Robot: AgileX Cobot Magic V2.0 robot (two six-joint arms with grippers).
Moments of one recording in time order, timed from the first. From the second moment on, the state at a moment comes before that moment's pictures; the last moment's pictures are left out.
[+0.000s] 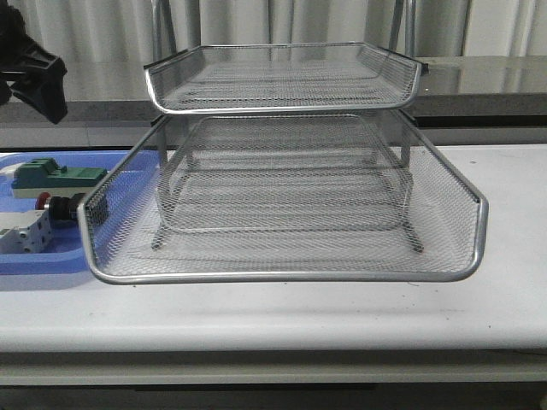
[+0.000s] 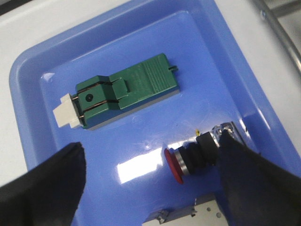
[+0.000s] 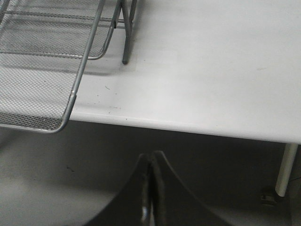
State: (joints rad) left arm -0.07 1.88 -1.55 0.05 0.70 0.31; right arm 0.17 0.48 -0.71 -0.02 0.98 0.11
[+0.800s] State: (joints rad) left arm -0.07 2.18 -1.87 -0.16 1.09 0.97; right arm 0.17 0.48 -0.71 -0.02 0.98 0.11
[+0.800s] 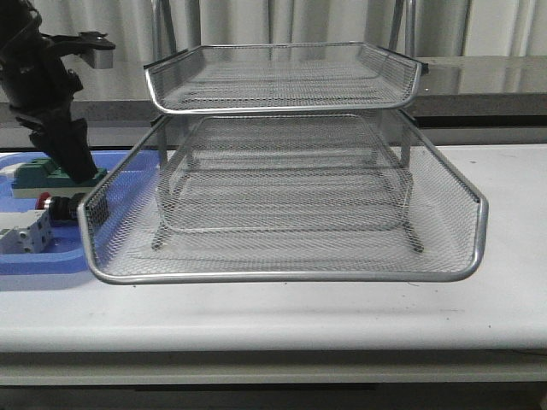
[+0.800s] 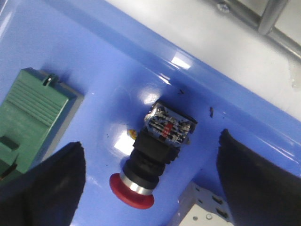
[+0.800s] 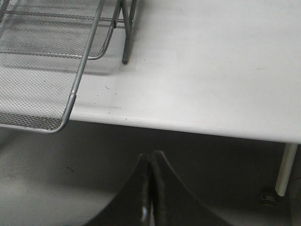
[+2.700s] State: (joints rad) left arm -0.07 2.23 -2.12 -0.17 1.23 0.96; right arm 0.17 0.48 -0.71 -0.02 0.99 0.11
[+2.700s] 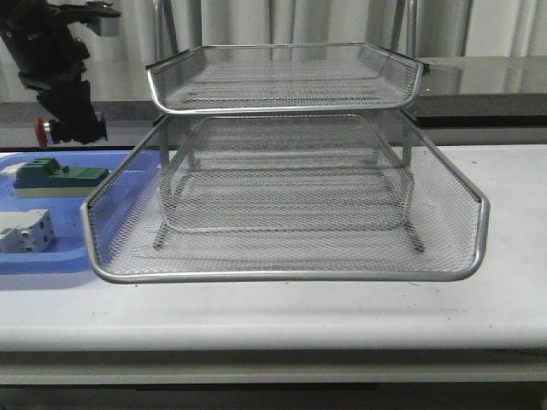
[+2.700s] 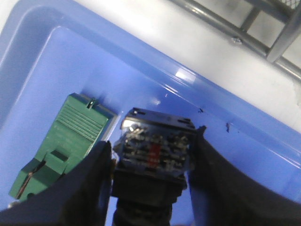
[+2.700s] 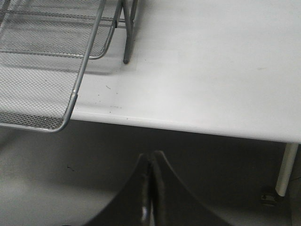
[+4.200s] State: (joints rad) left arm -0.57 1.74 -1.68 -0.19 1.24 0.87; right arm 0.17 0.48 -0.71 -0.02 0.99 0.11
